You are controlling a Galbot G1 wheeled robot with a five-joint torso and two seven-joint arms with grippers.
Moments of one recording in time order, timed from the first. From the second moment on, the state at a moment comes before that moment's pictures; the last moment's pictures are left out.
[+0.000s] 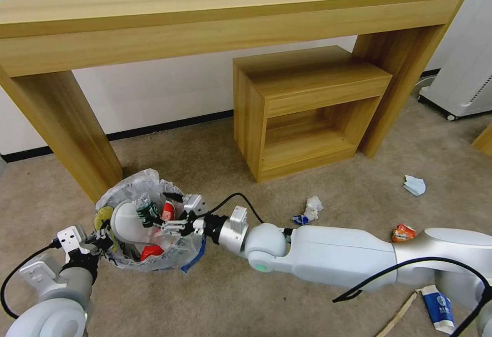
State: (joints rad) left arm 1.65 -1.26 -0.84 -2.21 -0.80 0.40 -0.33; right arm -0.19 1.08 -1.01 1.71 0.98 0.32 0.13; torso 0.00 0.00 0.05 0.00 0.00
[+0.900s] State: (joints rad) left arm 1.65 -1.24 -0.84 -2.19 -0.79 0.40 -0.32; right arm -0.45 0.94 -0.48 1.75 1.01 0.23 0.28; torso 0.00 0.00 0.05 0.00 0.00
